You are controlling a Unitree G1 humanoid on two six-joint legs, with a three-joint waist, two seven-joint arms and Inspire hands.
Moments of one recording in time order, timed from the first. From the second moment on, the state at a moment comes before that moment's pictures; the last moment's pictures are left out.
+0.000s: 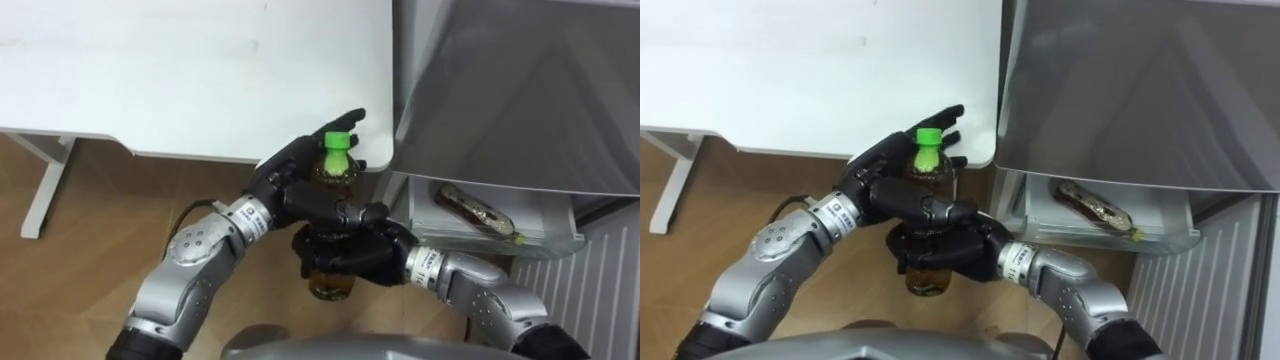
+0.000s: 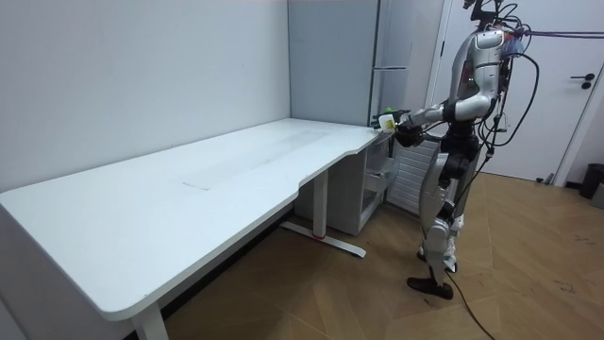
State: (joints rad) left arm 0.14 0.24 -0.29 -0.02 -0.44 0.15 -0.38; right arm 0.05 -0.28 0.46 0.46 0.64 0.12 0.74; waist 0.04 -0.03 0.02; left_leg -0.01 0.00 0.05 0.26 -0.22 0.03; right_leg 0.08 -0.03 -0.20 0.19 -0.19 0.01
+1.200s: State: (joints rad) left arm 0.11 0.22 0.38 -0.07 -0.52 -0.01 0.21; right arm 0.26 -0.28 0.18 0.50 0.55 0.18 0.68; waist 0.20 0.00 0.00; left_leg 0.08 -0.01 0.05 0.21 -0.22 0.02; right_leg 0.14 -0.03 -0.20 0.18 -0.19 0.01
